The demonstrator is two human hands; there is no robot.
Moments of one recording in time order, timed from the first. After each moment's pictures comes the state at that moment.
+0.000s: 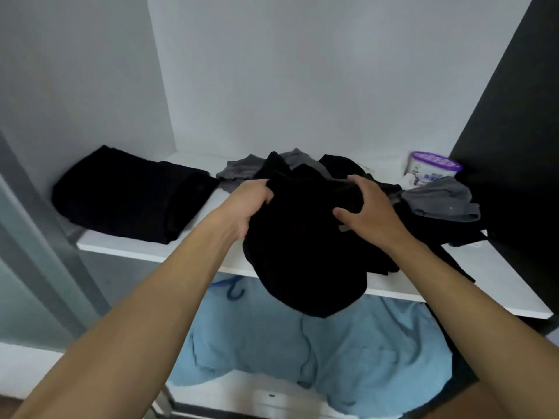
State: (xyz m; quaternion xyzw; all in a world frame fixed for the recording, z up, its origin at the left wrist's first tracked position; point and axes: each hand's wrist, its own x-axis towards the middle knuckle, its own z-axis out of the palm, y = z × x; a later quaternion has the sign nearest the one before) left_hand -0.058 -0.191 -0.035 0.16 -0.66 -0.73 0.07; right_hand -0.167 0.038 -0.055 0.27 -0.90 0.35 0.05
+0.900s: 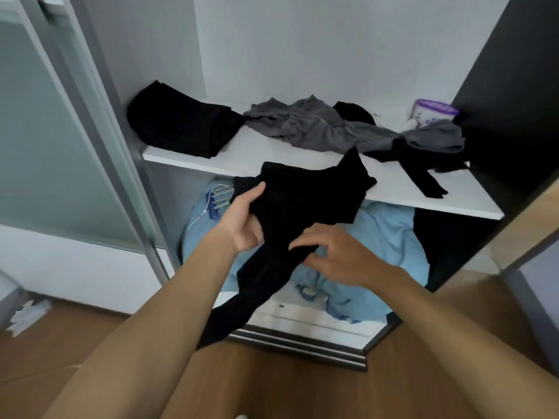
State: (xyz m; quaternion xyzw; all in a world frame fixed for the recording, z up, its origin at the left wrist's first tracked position) left_hand 0.162 -0.129 -0.126 0.18 -0.41 -0.89 -0.04; right_hand 0.119 0.088 -0.110 0.54 -0.77 0.33 -0.09
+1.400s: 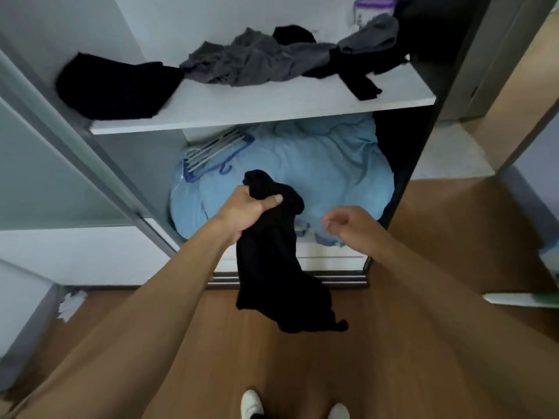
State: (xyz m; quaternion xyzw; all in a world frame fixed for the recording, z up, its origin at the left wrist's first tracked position) left_hand 0.222 0.048 -0.161 0.21 -0.77 -0.61 0.01; right_hand 0.156 0.276 -0.209 0.21 -0.85 0.44 -0.19
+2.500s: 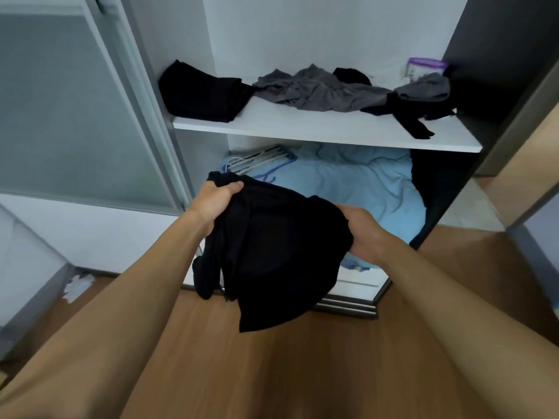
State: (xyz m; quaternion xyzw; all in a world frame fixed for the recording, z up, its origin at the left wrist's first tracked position) left_hand 0.337 -0.116 -0.129 0.33 -0.67 -0.65 0.15; right_hand 0.240 0.154 -0.153 0.09 -0.63 0.67 -0.38
